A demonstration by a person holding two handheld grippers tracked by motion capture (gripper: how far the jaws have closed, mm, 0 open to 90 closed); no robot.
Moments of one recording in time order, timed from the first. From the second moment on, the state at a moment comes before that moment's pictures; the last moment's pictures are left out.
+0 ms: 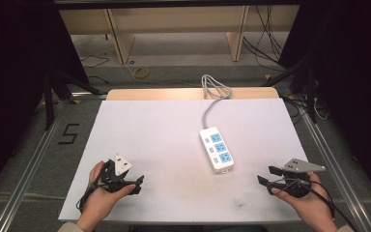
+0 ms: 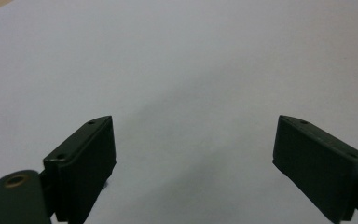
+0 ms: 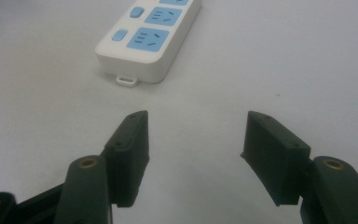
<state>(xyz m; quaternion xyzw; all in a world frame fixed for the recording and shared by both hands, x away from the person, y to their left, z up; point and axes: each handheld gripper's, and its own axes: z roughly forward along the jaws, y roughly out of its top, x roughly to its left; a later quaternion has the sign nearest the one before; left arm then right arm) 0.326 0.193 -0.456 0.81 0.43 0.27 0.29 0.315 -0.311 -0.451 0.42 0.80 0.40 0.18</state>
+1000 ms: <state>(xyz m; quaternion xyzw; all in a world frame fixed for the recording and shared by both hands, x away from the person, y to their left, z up) 0.327 0.190 -0.457 0.81 0.44 0.26 0.30 0.328 -0.291 -0.438 0.42 0.81 0.37 0.17</state>
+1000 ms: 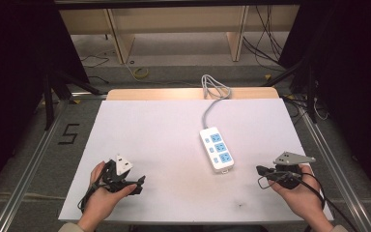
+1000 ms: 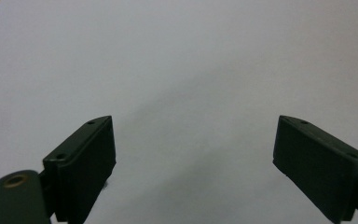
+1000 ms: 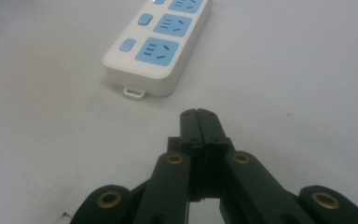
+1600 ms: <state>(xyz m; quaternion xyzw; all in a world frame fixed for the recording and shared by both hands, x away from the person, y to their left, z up) 0.327 0.189 -0.458 0.81 0.44 0.26 0.30 0.339 -0.280 -0.432 0.42 0.81 0.38 0.18</state>
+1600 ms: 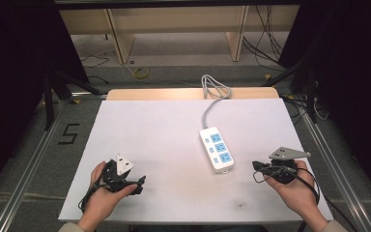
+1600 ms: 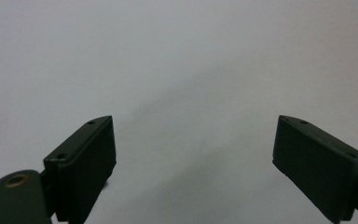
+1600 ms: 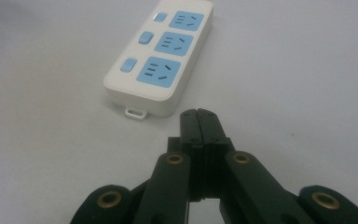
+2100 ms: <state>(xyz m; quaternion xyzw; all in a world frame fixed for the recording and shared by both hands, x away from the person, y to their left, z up) 0.327 0.186 -0.458 0.81 0.43 0.26 0.30 0.352 -0.260 -0.427 0.41 0.81 0.38 0.17</state>
